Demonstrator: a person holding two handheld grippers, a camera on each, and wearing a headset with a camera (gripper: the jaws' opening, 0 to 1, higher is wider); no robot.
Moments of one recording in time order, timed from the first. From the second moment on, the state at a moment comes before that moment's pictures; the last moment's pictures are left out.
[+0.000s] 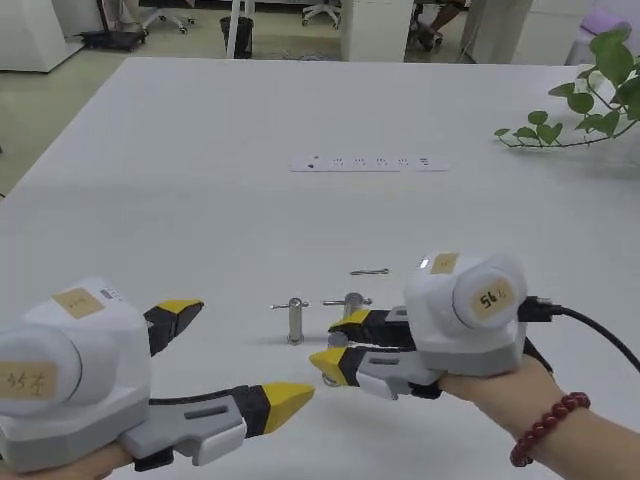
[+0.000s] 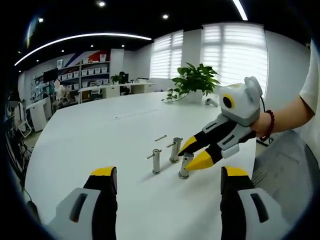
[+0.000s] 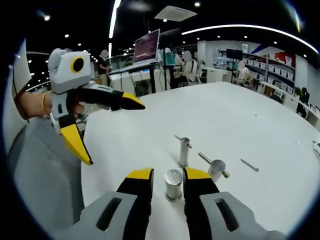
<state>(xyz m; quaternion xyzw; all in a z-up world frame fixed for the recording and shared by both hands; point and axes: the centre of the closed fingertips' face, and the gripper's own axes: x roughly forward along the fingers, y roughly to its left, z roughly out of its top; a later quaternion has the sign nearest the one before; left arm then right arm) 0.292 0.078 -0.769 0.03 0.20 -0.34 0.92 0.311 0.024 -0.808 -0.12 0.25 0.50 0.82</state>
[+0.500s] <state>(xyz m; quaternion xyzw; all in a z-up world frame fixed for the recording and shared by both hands) 0.294 0.074 -0.768 0.02 0.20 -0.35 0.92 0.311 0.020 -0.779 -0.09 0.27 0.51 0.81</state>
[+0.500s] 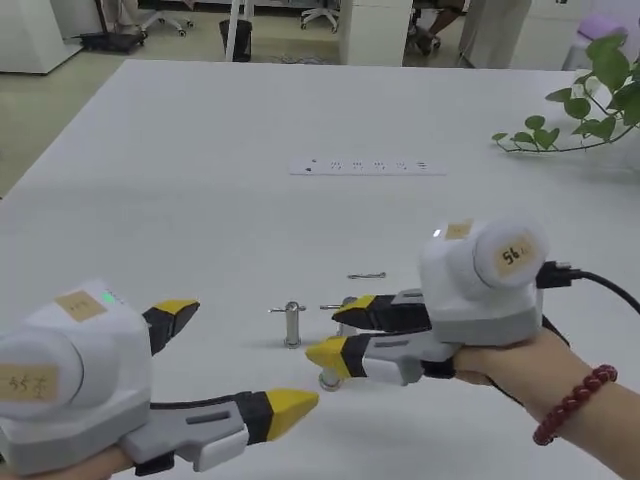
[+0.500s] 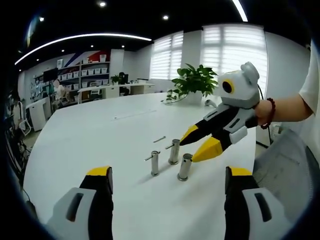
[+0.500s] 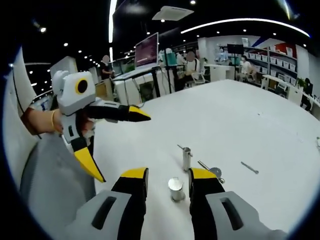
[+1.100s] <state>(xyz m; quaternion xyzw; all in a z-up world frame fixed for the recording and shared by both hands) 0.298 0.063 -0.770 0.03 0.19 -0.35 0.92 0.366 -0.013 -0.758 -0.09 0.26 0.49 0.83</state>
